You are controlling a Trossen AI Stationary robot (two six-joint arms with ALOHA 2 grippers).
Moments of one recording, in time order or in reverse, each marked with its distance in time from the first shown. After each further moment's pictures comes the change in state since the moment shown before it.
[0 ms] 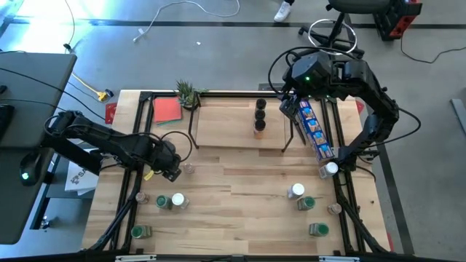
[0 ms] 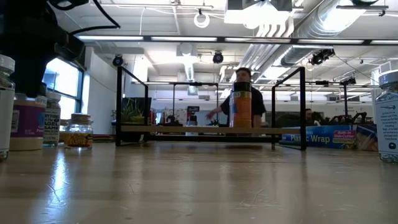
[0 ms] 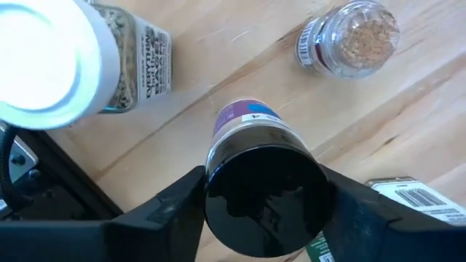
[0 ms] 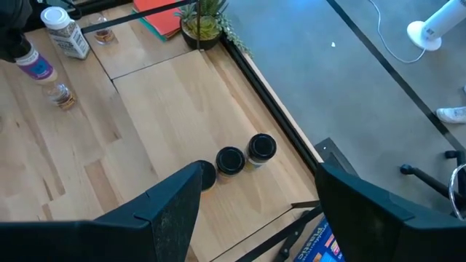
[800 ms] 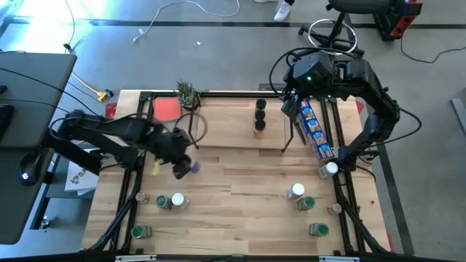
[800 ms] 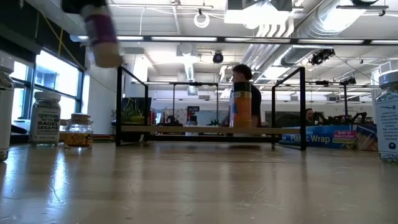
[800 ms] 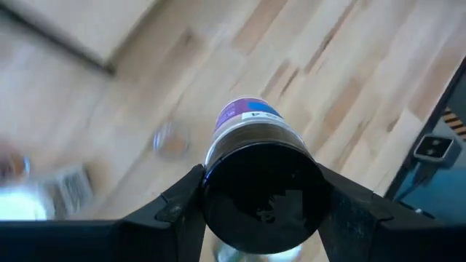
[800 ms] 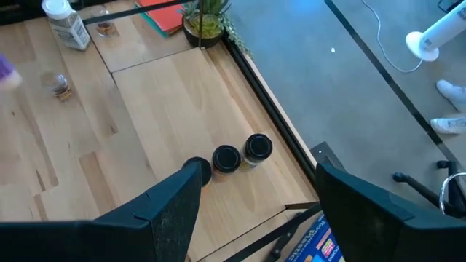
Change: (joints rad) left arm 0.076 0.174 0.587 -0.080 -0.005 0.395; right arm 0.000 -0.013 0.000 -0.004 -0.001 -0.050
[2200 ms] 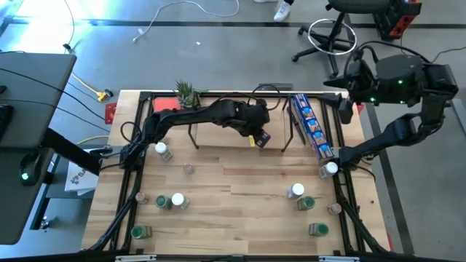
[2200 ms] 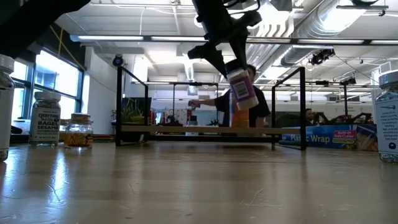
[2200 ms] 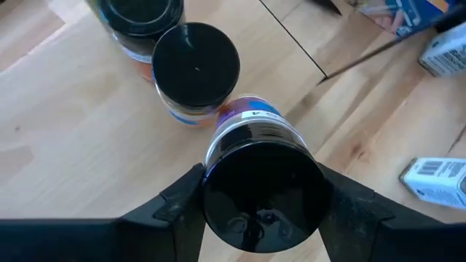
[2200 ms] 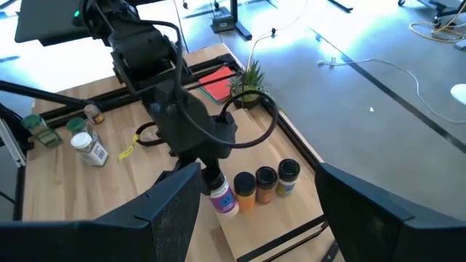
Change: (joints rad) left arm 0.321 0.924 0.874 0.113 -0.064 0.143; right arm 0.160 -0.311 0.000 0.000 -0.003 0.112
